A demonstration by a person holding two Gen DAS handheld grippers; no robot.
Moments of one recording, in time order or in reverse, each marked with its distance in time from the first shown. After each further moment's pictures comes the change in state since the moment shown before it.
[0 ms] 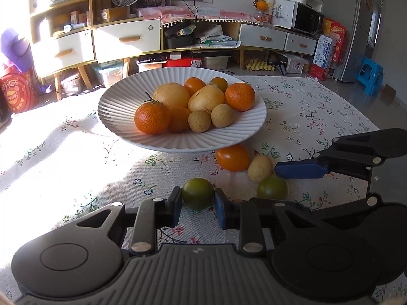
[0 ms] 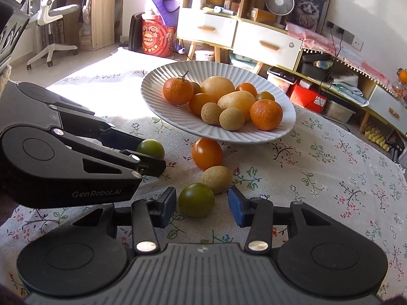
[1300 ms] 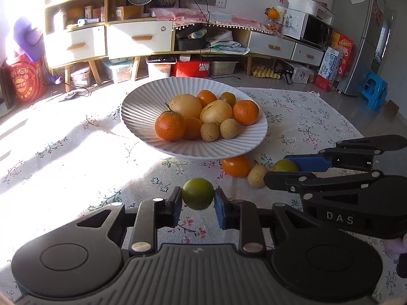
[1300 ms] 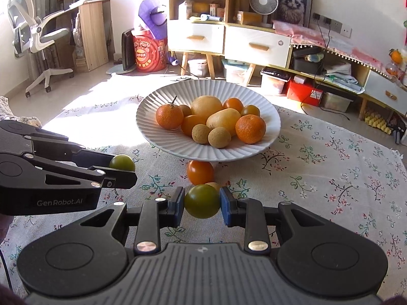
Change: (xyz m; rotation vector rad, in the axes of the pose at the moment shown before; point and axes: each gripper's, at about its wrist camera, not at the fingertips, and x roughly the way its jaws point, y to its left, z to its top) left arm -0.029 0.011 0.011 -0.079 -0.007 -0.002; right arm -0.021 -0.025 0.018 0.135 -0.023 0.041
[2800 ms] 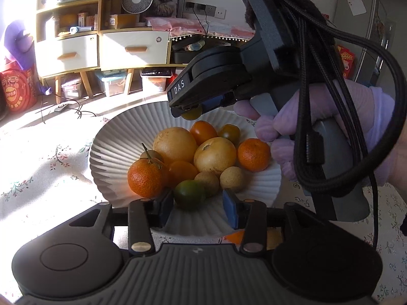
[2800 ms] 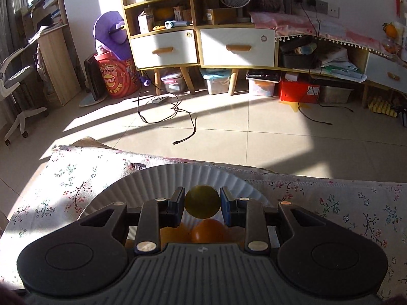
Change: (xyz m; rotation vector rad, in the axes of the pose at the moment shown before) left arm 0.049 -0.005 0.037 -0.006 -0.057 -0.020; right arm 0.113 -0.035 0.110 0.176 0.005 -0.014
